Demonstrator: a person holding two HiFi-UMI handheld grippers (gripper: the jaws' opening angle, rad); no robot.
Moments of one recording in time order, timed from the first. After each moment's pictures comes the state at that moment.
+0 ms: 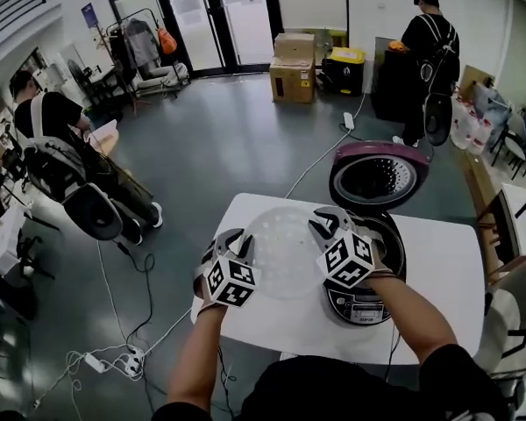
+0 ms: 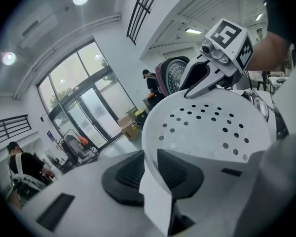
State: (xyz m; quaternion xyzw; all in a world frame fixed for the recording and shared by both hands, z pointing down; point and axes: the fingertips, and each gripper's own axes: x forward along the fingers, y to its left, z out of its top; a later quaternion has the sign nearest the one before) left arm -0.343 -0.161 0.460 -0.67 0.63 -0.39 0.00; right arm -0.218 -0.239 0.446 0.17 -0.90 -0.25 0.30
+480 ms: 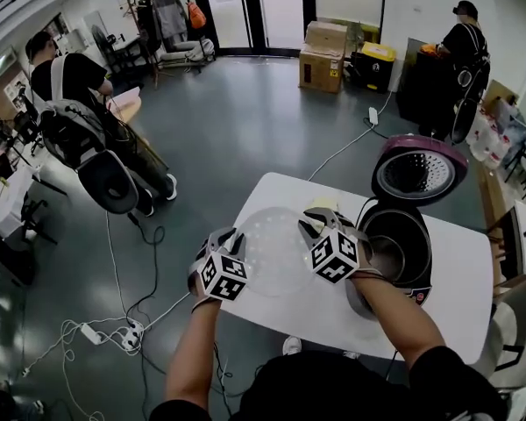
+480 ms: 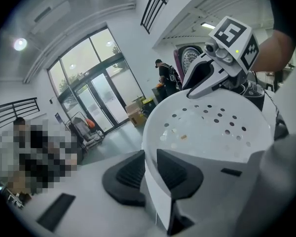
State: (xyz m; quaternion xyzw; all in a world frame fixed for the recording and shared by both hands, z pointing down) left arm -0.449 -0.077 0.508 -0.63 0.67 -0.39 -0.06; right arm -0.334 -0.168 0.494 0.11 -0.91 -0.23 0.32
